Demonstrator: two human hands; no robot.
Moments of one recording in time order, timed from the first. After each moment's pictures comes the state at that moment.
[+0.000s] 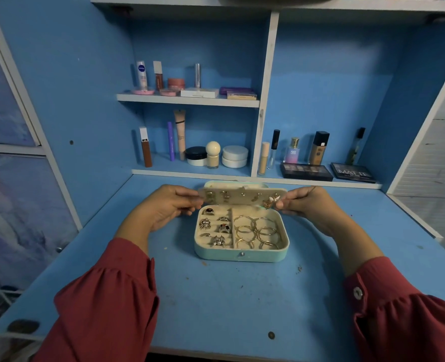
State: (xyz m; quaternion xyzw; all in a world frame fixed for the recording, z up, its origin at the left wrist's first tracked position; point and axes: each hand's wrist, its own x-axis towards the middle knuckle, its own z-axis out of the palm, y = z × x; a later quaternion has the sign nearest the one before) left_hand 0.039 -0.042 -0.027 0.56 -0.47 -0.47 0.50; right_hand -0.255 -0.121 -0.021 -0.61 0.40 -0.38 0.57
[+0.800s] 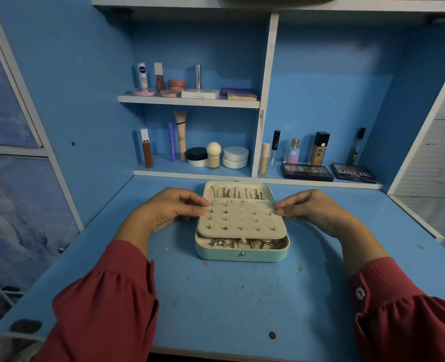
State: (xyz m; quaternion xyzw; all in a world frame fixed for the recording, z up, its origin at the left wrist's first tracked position) left_hand 0.041 -0.038 -0.027 0.58 -0.54 -0.44 0.43; right_hand -0.261 -0.123 -0.018 -0.64 0.43 -0.30 0.56
